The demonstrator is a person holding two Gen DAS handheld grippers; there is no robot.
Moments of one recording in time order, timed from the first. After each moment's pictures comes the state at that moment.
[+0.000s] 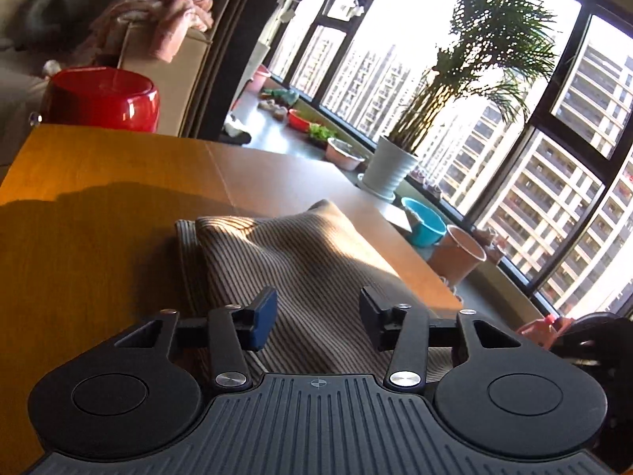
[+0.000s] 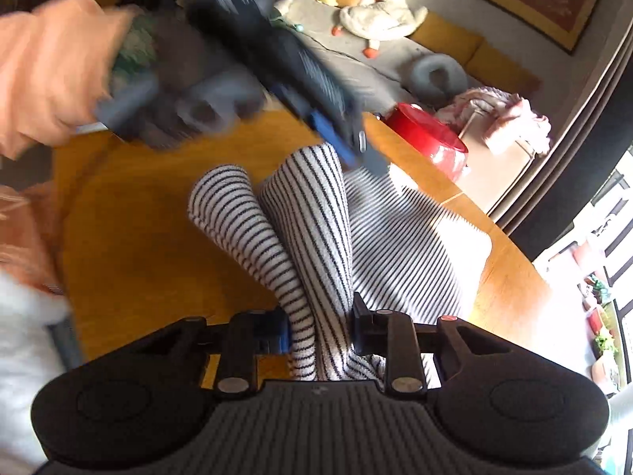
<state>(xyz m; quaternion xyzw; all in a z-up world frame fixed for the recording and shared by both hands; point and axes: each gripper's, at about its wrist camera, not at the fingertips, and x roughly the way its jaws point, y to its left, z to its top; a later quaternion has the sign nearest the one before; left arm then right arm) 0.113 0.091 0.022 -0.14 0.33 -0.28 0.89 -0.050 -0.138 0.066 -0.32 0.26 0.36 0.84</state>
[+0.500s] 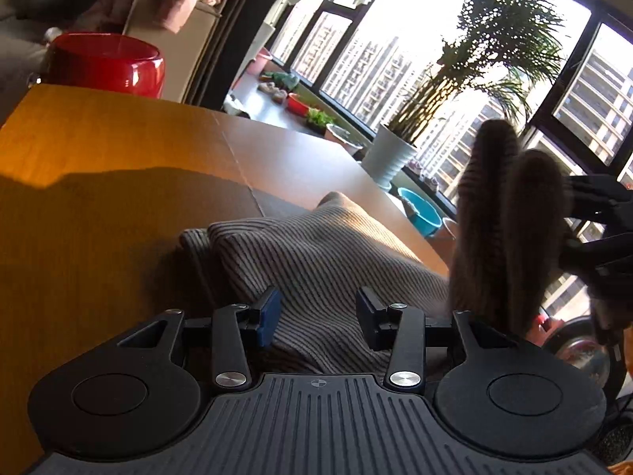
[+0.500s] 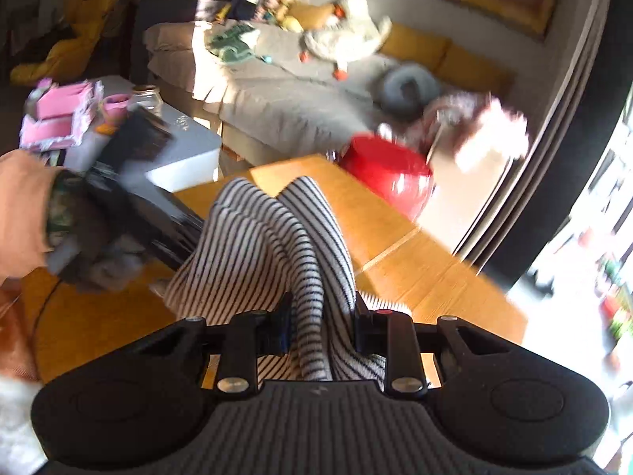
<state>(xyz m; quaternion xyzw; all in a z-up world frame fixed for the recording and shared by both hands) 0.125 0.112 0.000 -0.16 0.34 -0.28 0.88 0.075 -0.154 0.125 -0.23 0.27 0.36 0.86</state>
